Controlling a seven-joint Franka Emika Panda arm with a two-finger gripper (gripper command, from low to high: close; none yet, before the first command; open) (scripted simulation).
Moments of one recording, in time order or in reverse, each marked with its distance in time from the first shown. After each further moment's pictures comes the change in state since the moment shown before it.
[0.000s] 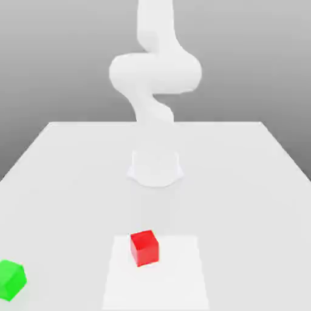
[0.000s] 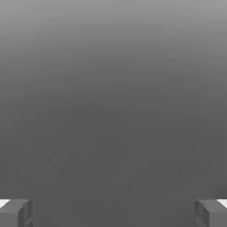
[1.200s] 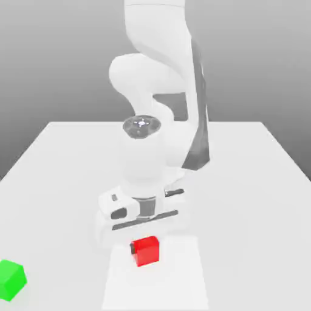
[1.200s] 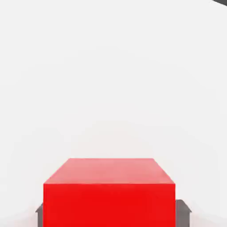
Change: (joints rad) arm 0.042 0.952 -0.052 -0.433 0.140 0.662 -0.508
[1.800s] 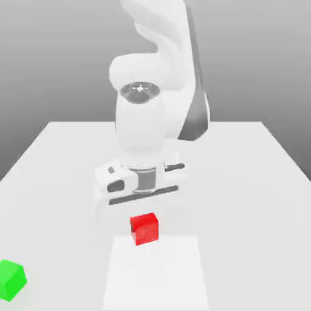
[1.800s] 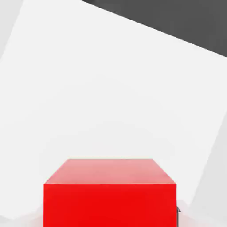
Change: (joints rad) arm 0.047 -0.205 -0.150 0.058 -0.192 -0.266 0.101
